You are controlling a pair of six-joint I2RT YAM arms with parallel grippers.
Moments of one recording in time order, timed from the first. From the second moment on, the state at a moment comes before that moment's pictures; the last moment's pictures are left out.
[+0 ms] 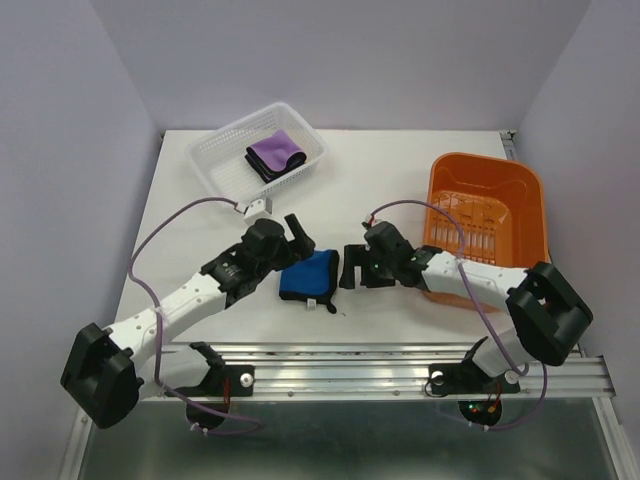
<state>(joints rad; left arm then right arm) -0.71 1.12 0.72 -0.22 -0.25 -0.88 0.75 1.46 0.79 -0.21 -0.08 0.66</state>
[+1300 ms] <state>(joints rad) -0.63 1.11 0.37 -0.09 -0.16 -1.05 0.75 1.93 1.27 -0.22 -0.02 0.16</state>
